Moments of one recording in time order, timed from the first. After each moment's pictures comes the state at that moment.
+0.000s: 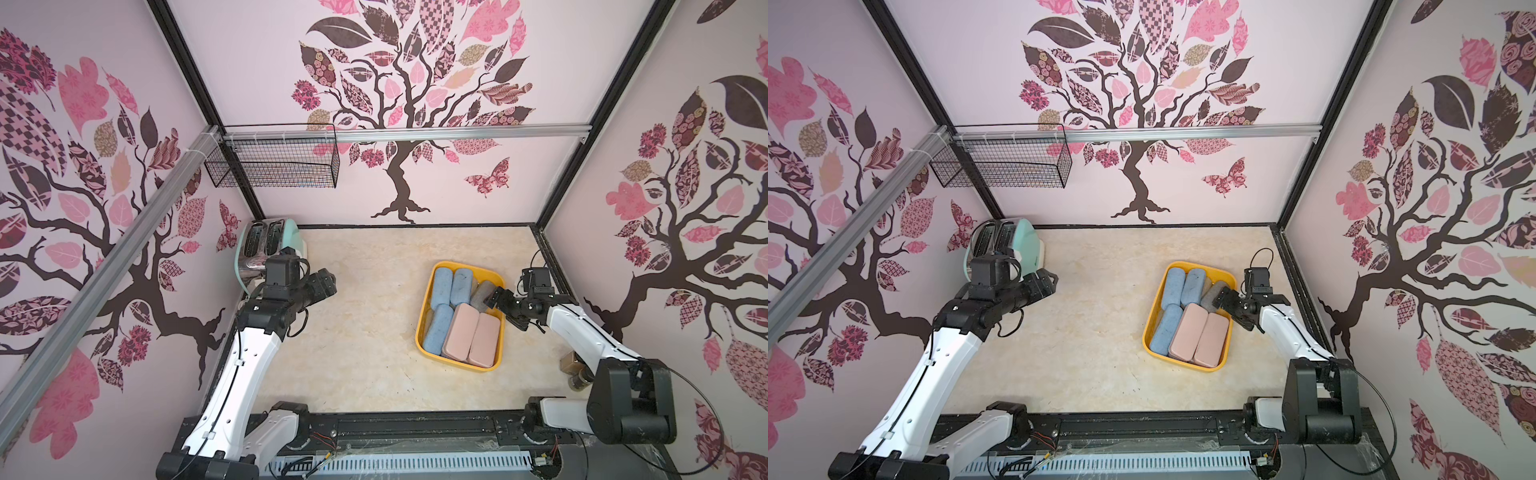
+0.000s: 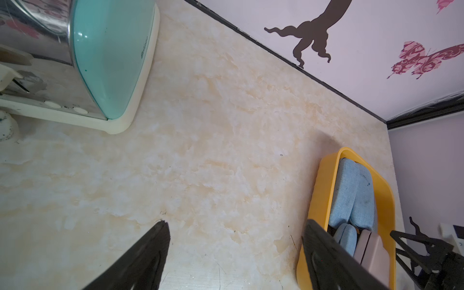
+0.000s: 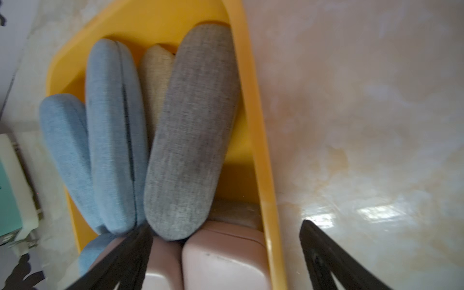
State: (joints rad) left arm -0.13 1.03 1.05 -0.74 0.09 -0.50; right arm -0.02 1.31 0.79 -0.49 -0.29 0.59
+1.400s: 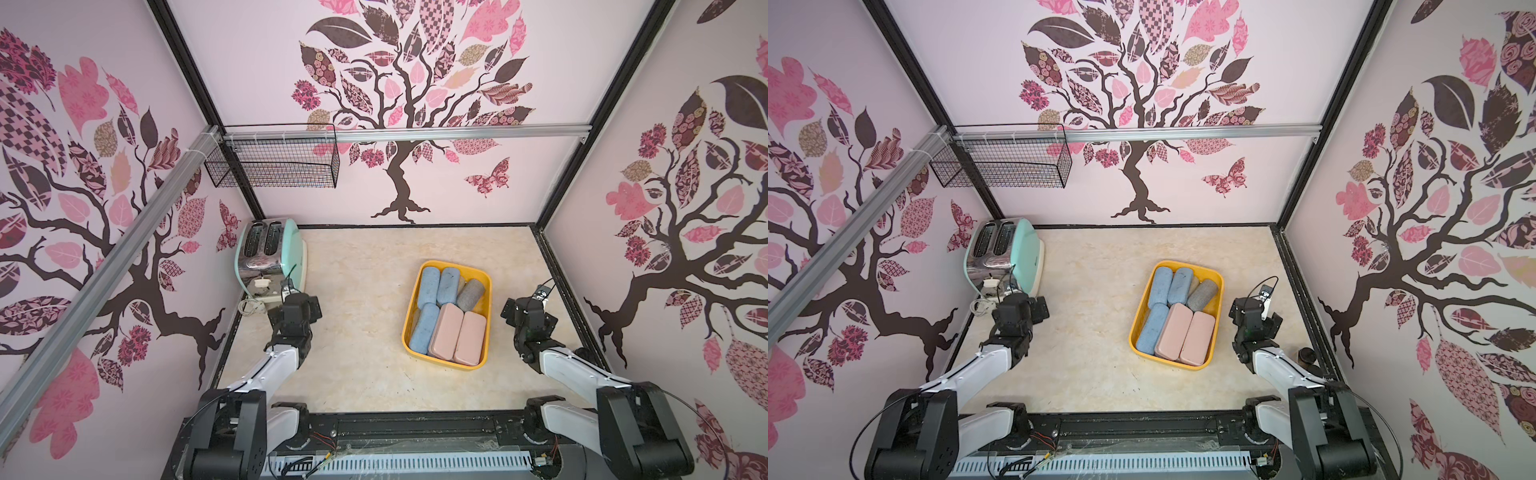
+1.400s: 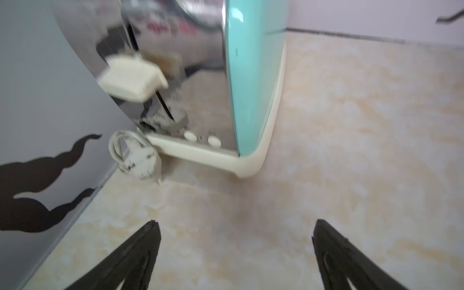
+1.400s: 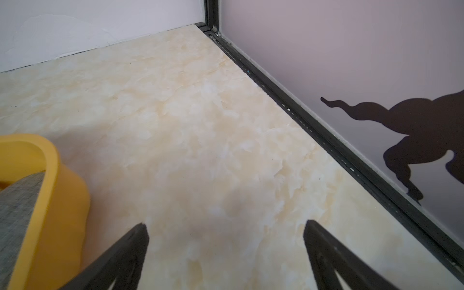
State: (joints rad) left arm -0.06 1.20 0.37 0.25 -0.44 -0.14; right arm 0.09 1.18 0.29 0.35 0.56 0.32
